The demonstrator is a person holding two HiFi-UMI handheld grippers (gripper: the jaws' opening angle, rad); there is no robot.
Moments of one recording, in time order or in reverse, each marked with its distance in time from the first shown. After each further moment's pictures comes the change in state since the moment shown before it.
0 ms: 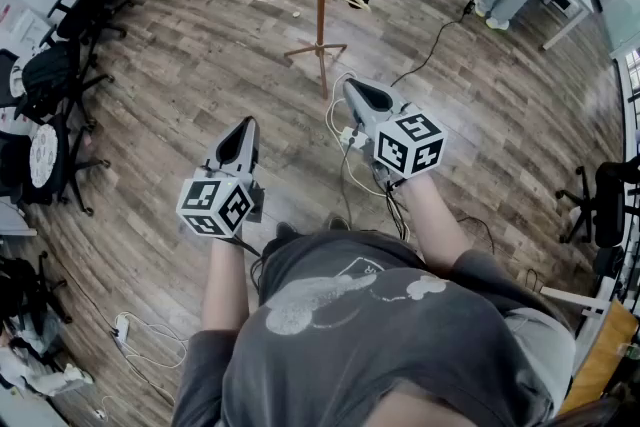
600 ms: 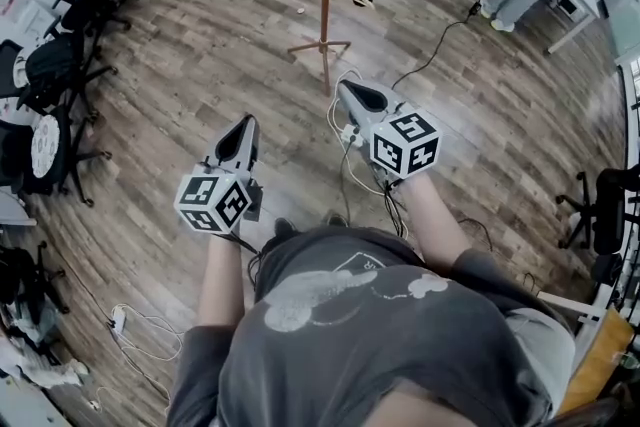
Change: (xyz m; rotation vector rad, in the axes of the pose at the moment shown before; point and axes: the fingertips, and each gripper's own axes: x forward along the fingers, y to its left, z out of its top) left arm 0.003 -0.004 -0.007 -0.014 0.021 0.011; right arm 0.003 0.006 -0.006 -0.043 0.032 0.056
